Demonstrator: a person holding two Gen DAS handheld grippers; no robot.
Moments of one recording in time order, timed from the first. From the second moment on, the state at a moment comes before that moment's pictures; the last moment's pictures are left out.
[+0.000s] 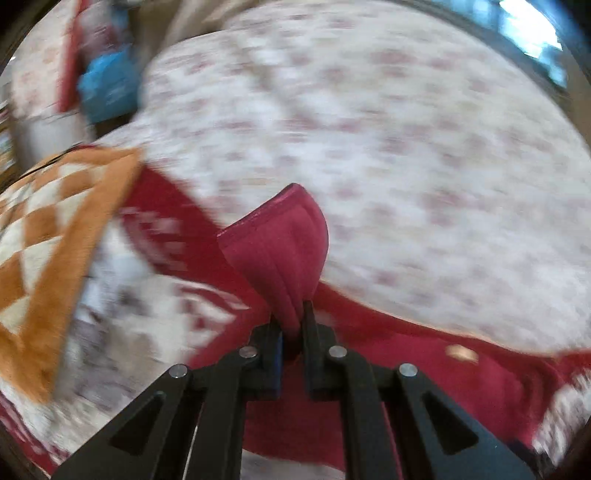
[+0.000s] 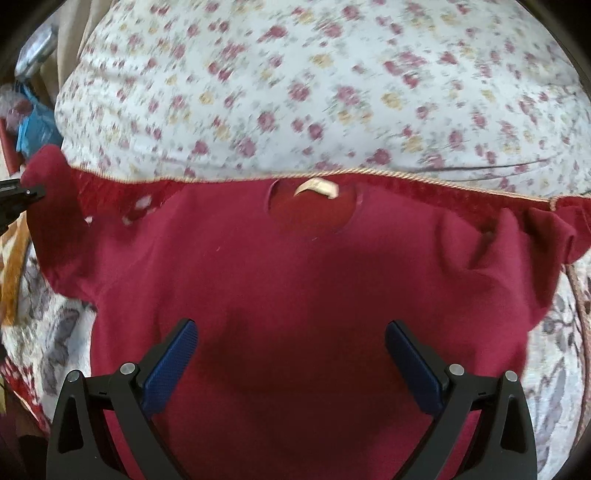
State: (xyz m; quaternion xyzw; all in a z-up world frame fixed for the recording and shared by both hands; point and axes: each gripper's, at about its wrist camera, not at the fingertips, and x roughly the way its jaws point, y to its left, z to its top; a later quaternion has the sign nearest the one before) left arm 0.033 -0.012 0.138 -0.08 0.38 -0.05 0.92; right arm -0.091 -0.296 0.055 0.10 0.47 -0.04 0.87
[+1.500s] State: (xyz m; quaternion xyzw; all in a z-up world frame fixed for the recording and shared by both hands) left arm -0.055 -0.027 0.057 0.03 0.44 0.00 0.90; right arm -0.092 -0.350 0.102 0.04 0.41 -0.02 0.91
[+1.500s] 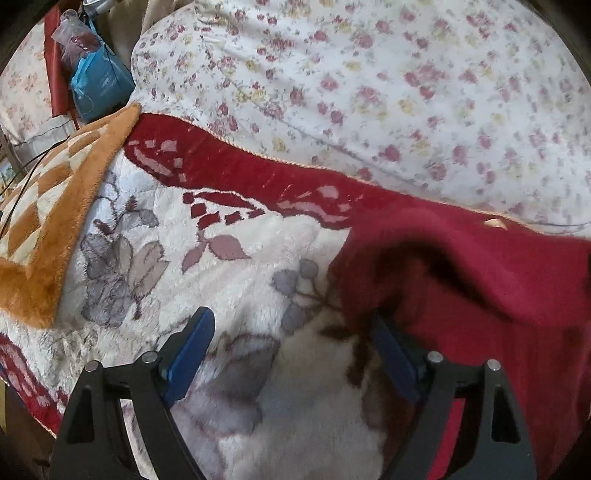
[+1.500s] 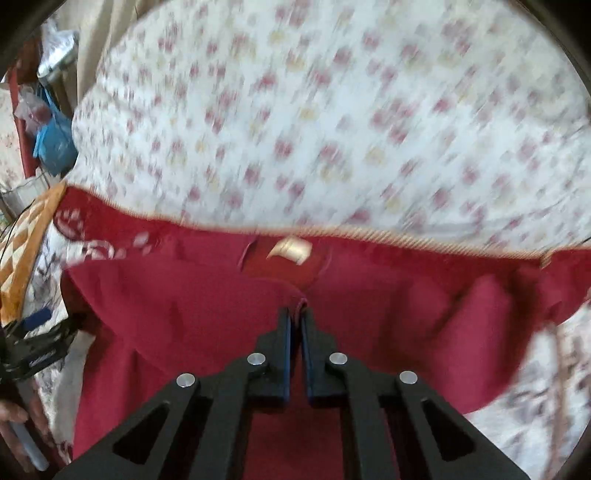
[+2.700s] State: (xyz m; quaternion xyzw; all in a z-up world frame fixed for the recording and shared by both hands) left arm -0.032 -0.043 0.025 0.05 0.49 -0.02 0.87; right arm 0.008 -0.251 0.042 0.00 0.50 0.15 0.85
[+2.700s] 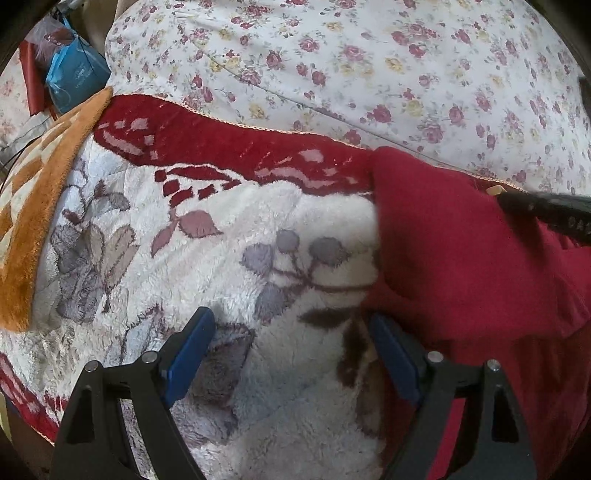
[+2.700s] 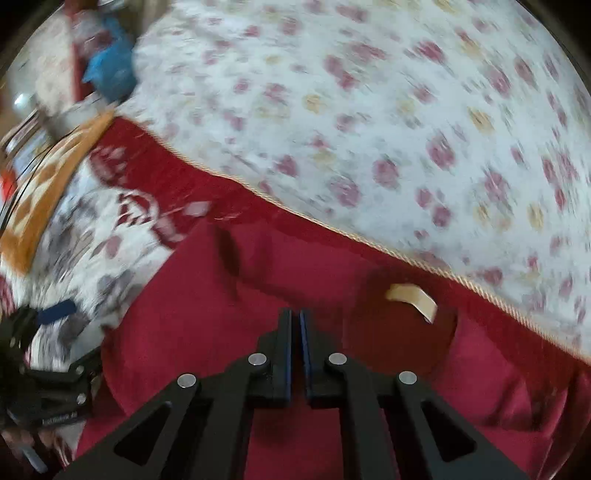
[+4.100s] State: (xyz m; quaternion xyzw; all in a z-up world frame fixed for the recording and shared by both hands) left arm -0.033 -0.072 0.033 0.03 0.45 -0.09 0.89; right arm -0.143 -0.558 0.071 0.25 0.42 -0.20 0.85
